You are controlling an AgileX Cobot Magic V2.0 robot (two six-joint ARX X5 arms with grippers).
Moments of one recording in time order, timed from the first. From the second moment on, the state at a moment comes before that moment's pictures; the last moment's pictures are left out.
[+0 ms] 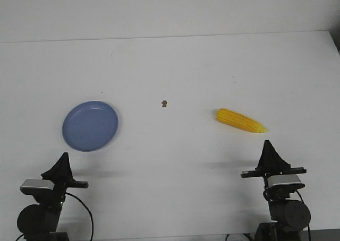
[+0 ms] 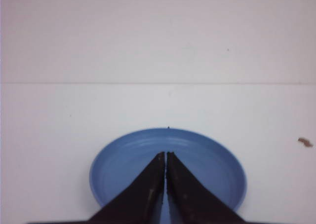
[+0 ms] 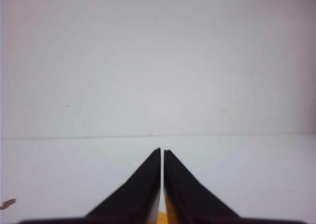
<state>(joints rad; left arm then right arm) -0.03 0.02 0.11 0.08 0.05 -0.04 -0.01 0.00 0.03 0.21 -0.05 0.10</state>
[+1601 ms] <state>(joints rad) -0.03 0.71 1.07 -0.71 0.08 -0.10 -0.01 0.52 0.95 -0.78 -0.06 0.09</state>
